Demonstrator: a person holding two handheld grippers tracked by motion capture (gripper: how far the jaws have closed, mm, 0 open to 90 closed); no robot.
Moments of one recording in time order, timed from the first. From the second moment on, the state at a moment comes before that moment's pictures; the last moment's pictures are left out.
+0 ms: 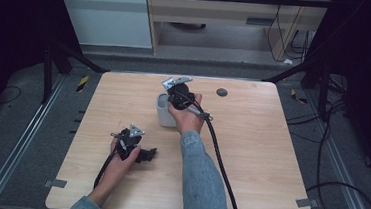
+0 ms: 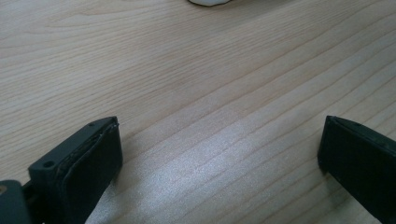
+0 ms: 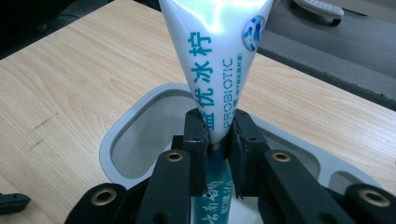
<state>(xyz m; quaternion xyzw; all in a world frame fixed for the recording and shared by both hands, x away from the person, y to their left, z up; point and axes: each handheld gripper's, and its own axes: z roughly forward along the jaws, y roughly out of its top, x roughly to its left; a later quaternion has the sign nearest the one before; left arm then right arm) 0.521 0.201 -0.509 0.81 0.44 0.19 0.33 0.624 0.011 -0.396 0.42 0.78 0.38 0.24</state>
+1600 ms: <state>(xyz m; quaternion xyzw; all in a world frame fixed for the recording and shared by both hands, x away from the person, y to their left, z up) 0.521 0.201 -0.509 0.81 0.44 0.19 0.33 0.612 -0.004 -0.383 0.43 0.78 0.40 0.24</state>
